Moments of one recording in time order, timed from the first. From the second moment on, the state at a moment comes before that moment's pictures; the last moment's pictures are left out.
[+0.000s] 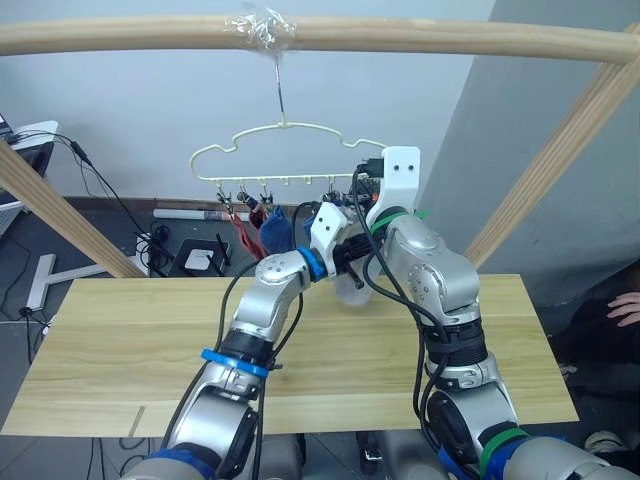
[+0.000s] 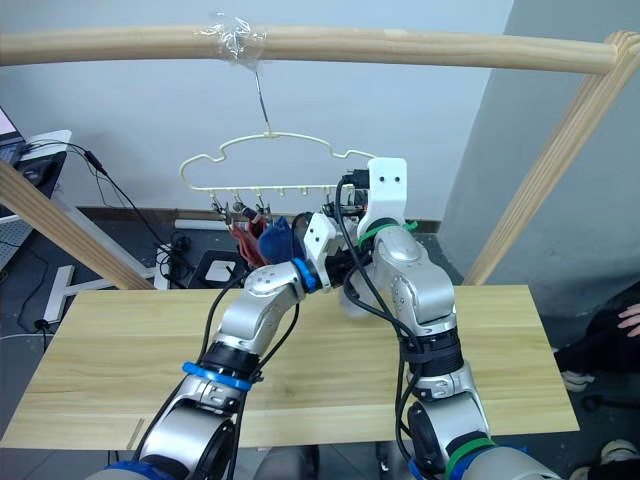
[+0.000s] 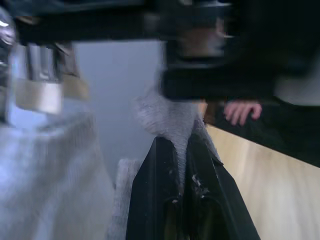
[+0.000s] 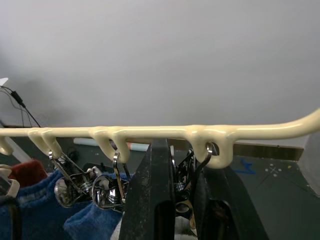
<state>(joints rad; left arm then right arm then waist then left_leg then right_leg) -0.67 0.11 -0.14 0.44 -0.21 0.08 -0.75 -0.75 0.13 0.03 -0.07 0.18 0.75 -0.13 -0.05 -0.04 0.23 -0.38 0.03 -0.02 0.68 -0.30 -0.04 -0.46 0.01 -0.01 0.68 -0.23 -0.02</state>
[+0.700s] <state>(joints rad) -0.69 0.17 -0.12 0.64 -0.06 -0.30 -0.71 -0.75 0.13 0.03 -0.07 0.18 0.75 -0.13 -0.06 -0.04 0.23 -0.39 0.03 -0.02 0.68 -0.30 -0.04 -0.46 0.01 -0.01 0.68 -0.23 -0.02</state>
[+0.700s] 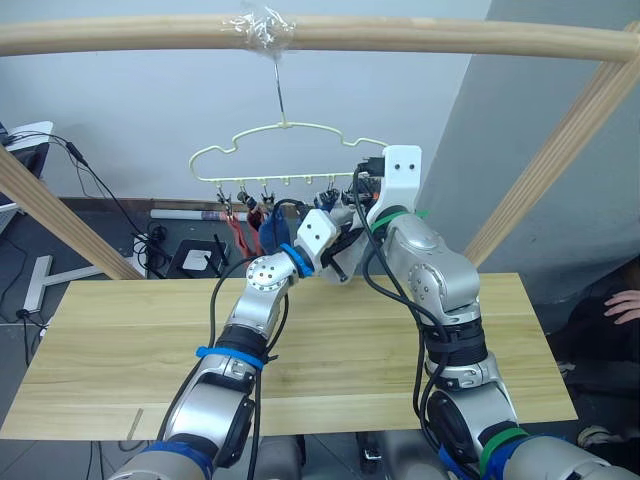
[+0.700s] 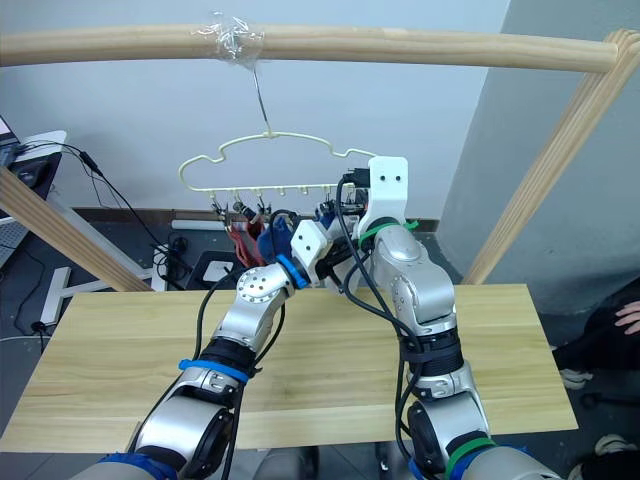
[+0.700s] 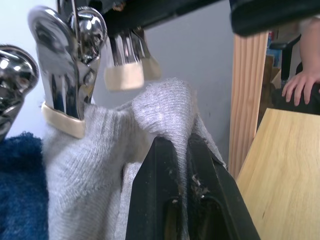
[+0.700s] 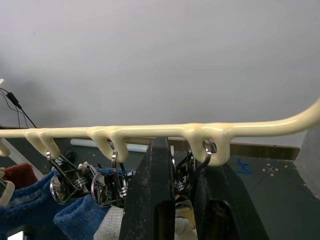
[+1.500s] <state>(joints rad) -0.76 0.15 -0.10 0.72 -0.04 -0.38 -0.66 -0.75 0.13 0.05 -0.09 0.17 0.78 -0.13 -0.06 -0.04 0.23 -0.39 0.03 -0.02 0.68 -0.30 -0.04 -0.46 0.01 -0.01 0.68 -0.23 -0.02</state>
